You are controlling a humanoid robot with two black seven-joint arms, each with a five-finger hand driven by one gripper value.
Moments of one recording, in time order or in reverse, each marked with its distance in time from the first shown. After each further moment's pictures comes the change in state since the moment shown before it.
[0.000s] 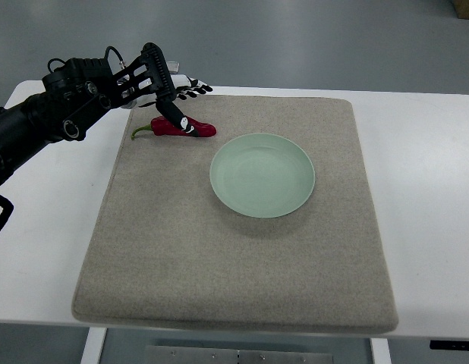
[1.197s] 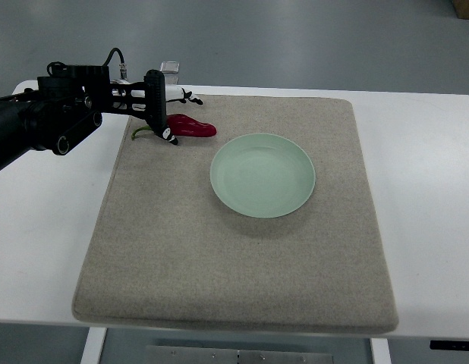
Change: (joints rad) left arm -0.019 0.053 0.149 -0.031 0.197 0.073 -0.116; right arm 0.000 0.000 0.000 0.000 0.000 0.000 0.000
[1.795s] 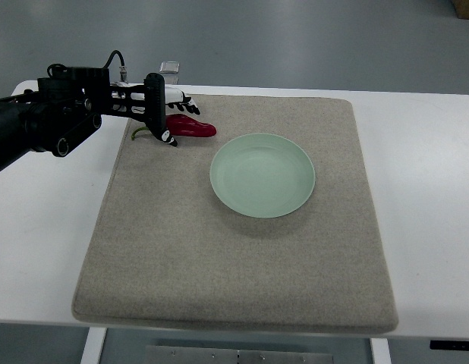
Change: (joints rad) left arm 0.004 0.000 0.018 0.001 0.001 0.000 0.000; right arm 0.000 0.000 0.000 0.000 0.000 0.000 0.000
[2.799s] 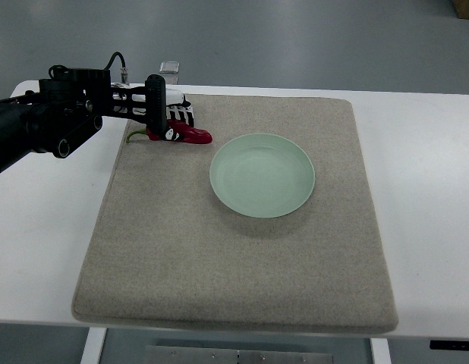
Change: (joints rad) left arm -0.002 -0.001 -0.001 0.000 0.000 -0.003 0.002; right arm 0.000 0.000 0.000 0.000 0.000 0.000 0.000
